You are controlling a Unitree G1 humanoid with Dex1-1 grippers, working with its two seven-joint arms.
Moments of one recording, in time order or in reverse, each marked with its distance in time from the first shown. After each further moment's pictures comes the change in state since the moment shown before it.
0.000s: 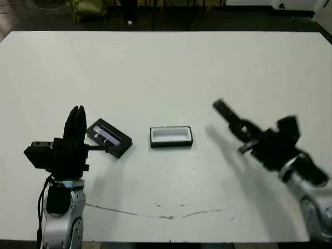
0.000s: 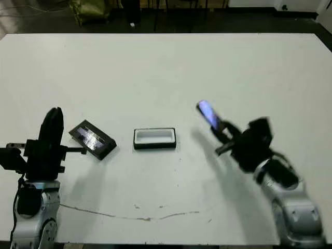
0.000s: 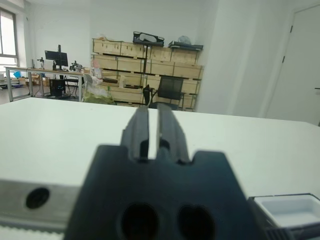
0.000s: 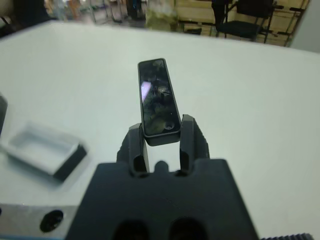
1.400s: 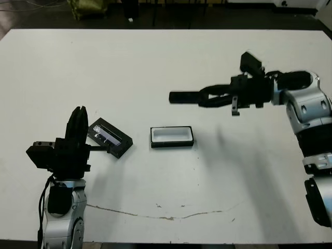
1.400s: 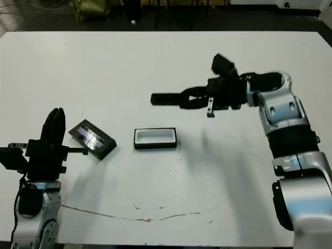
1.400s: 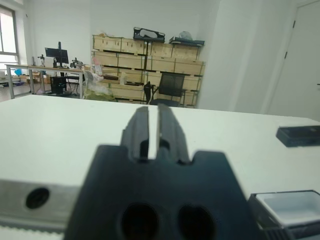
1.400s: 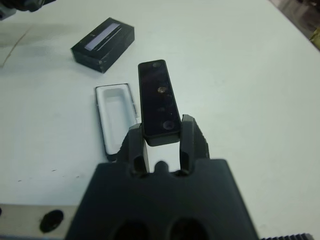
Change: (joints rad) left arm 0.002 -0.002 -0.009 -0.007 0.015 0.007 0.007; right arm -0.504 -0.070 0.414 0.542 -0.294 -0.348 0.803
